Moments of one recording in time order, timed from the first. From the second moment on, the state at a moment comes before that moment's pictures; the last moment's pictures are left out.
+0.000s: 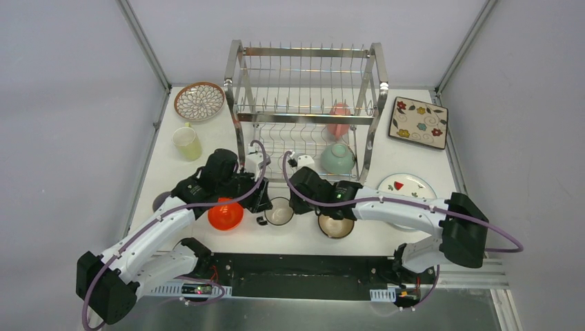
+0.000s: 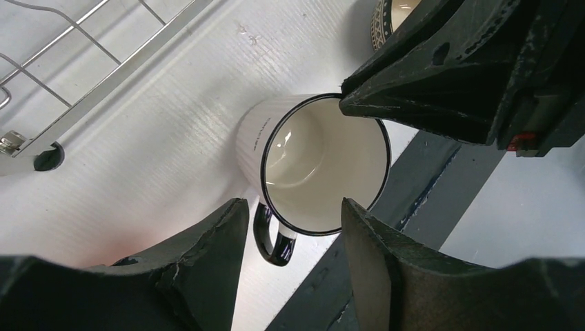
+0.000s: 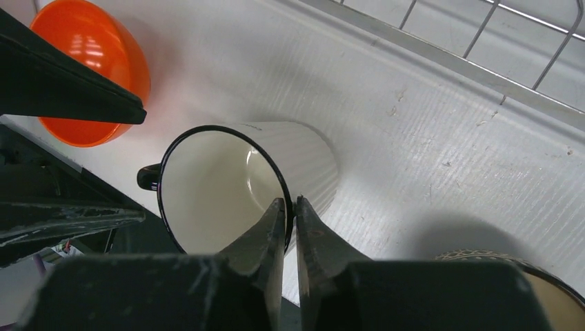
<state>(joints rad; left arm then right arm) -0.57 0.92 0.71 -0.47 0.46 -0.16 1.17 1.44 1.01 -0.42 0.25 0.69</state>
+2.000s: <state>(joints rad) -1.13 1.23 0.80 -0.46 0.14 0.20 1.16 0.70 0.66 -0.35 0.48 0.82</state>
